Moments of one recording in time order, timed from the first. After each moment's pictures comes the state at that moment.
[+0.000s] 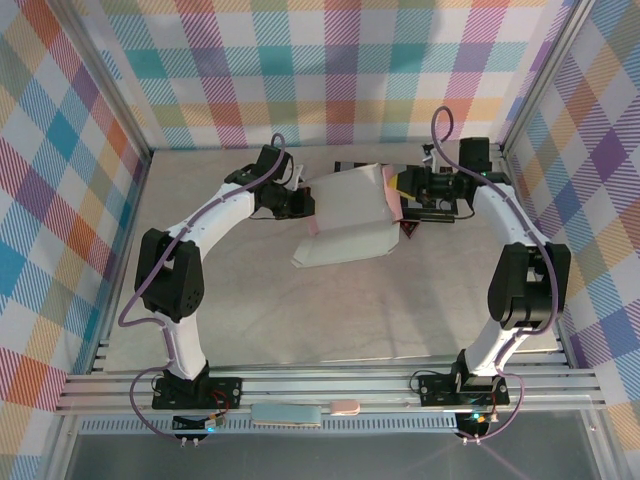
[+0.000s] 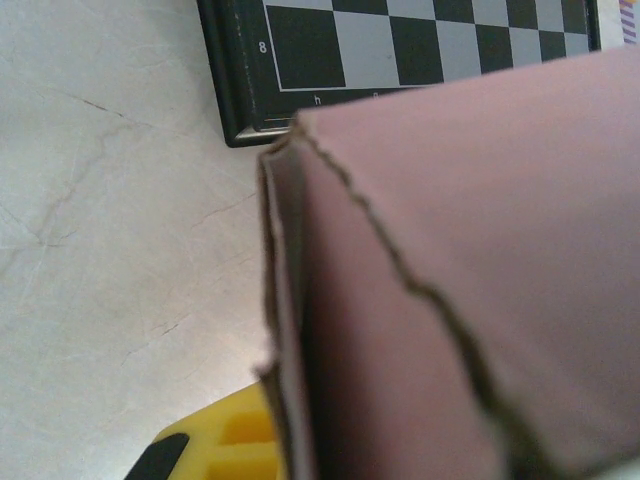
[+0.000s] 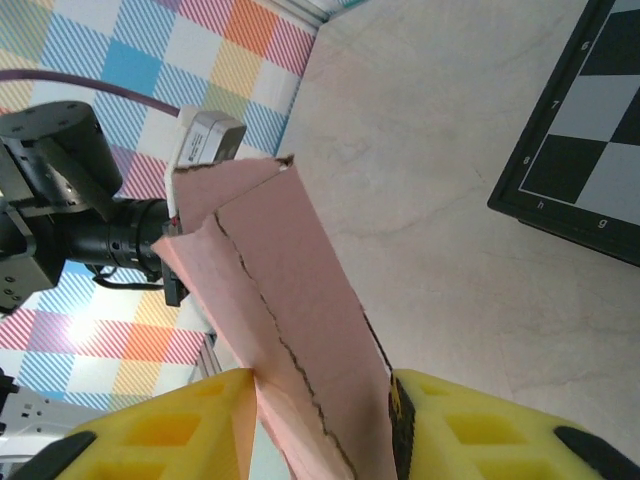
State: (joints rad) left arm -0.41 1.89 1.59 -0.66 0.42 -0.38; right arm 0.03 1.72 1.41 -0.54 -1.10 0.24
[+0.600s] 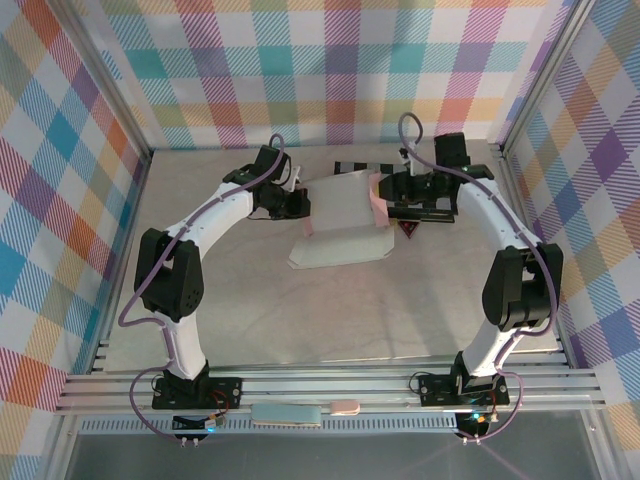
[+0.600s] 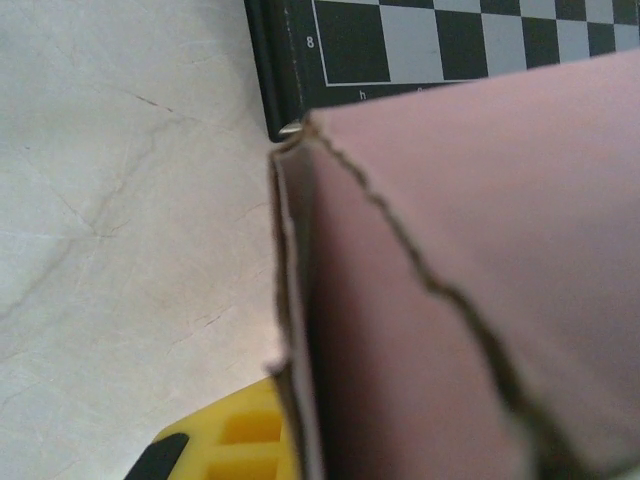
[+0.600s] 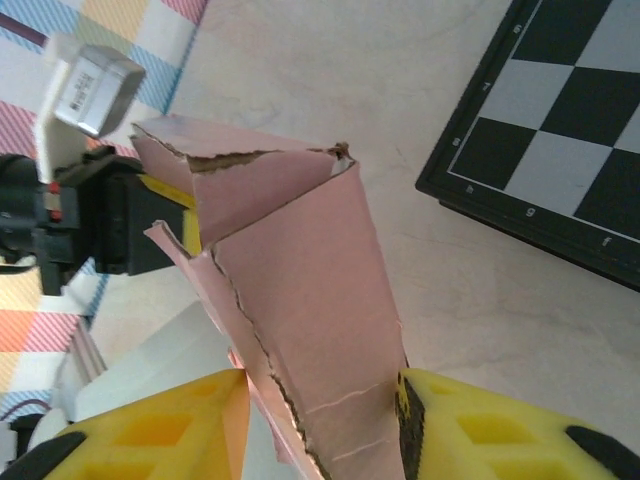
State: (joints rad) left arm -0.41 1.89 1.59 -0.69 0.37 -0.35; right arm 0.16 1.72 1.48 -0.68 -0.78 0.10
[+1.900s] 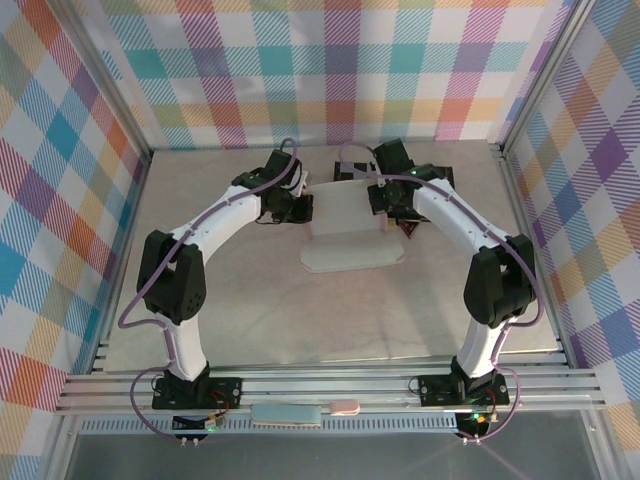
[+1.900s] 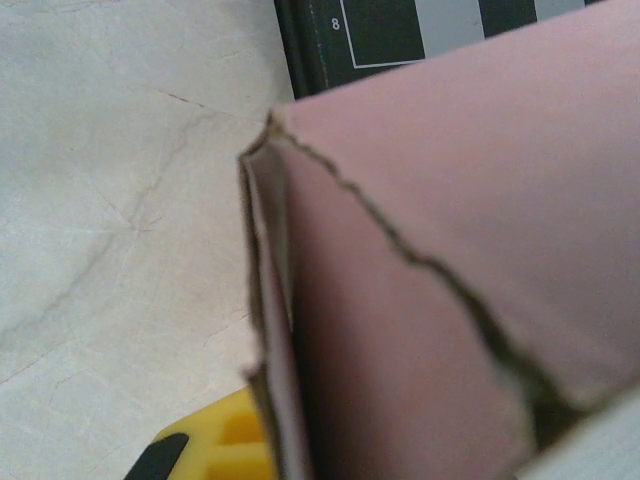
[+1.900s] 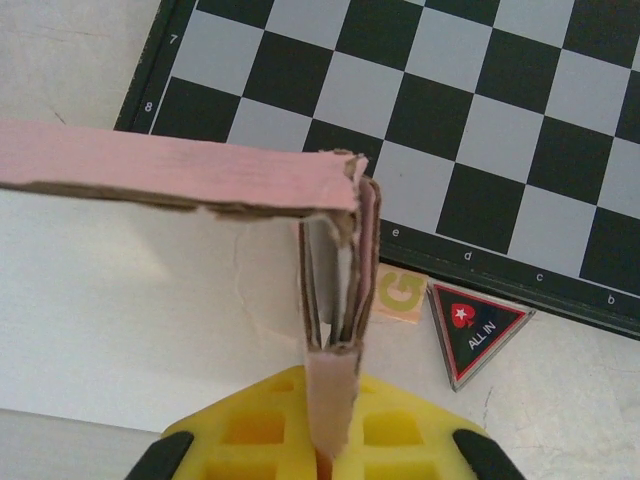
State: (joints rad) left arm -0.47 1.88 1.59 -0.72 0.21 -0.31; right arm 0.45 1.80 1.59 -0.80 0.14 0.13
